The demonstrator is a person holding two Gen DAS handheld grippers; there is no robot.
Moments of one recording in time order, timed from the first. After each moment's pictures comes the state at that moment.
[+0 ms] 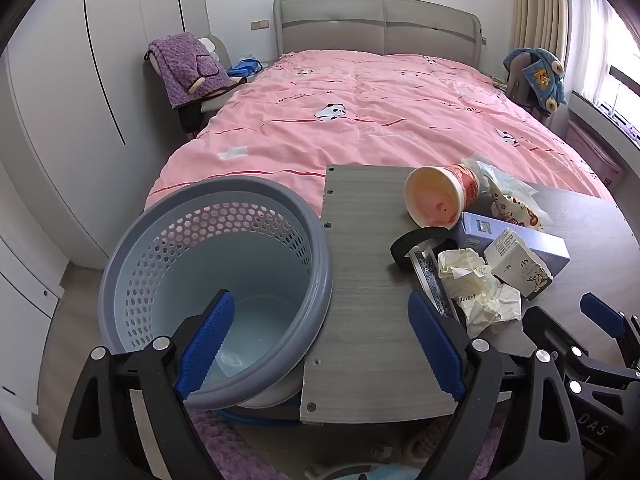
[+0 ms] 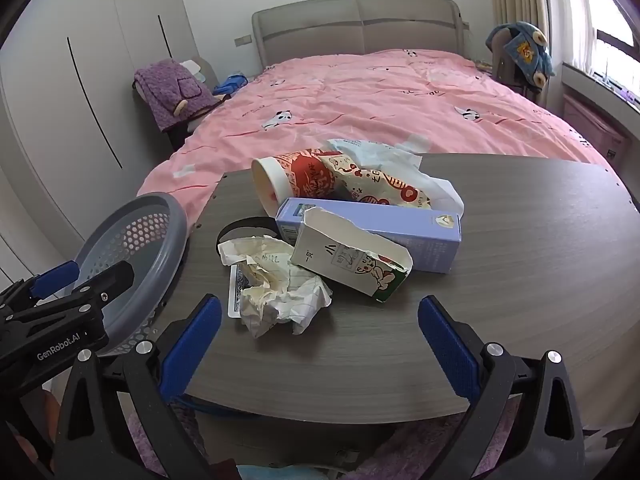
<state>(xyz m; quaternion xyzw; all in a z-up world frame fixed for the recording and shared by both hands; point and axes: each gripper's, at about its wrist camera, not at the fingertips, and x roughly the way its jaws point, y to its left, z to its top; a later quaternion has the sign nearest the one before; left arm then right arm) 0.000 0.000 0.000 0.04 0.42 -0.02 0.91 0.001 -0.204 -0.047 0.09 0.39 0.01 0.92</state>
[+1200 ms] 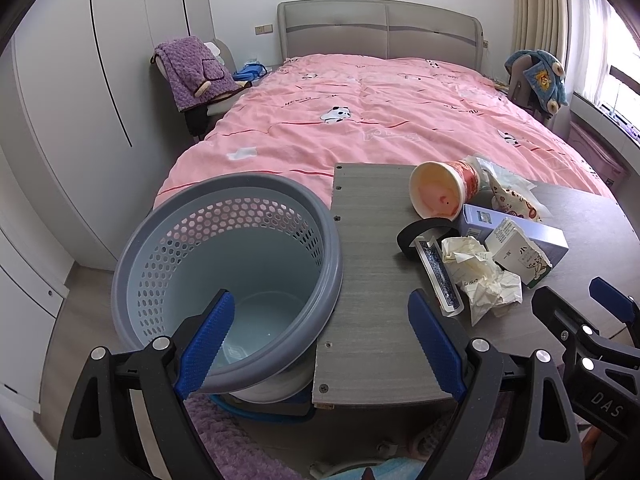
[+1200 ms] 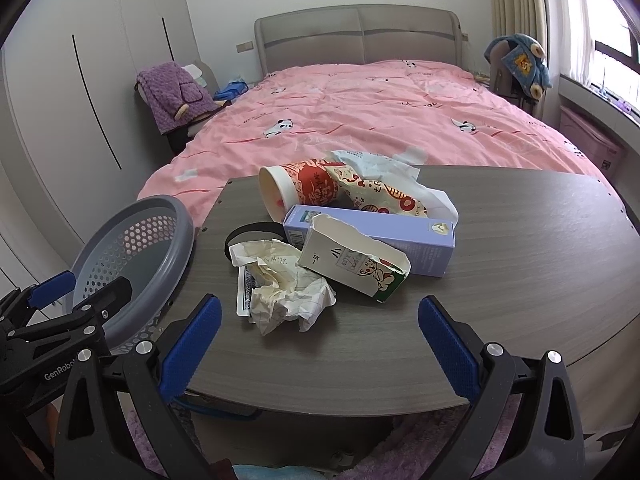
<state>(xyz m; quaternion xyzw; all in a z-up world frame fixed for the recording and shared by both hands) -0.018 0.008 0.001 0.05 0.40 -0.01 0.91 -0.010 -0.195 -0.036 0.07 0.37 0.00 0.92</state>
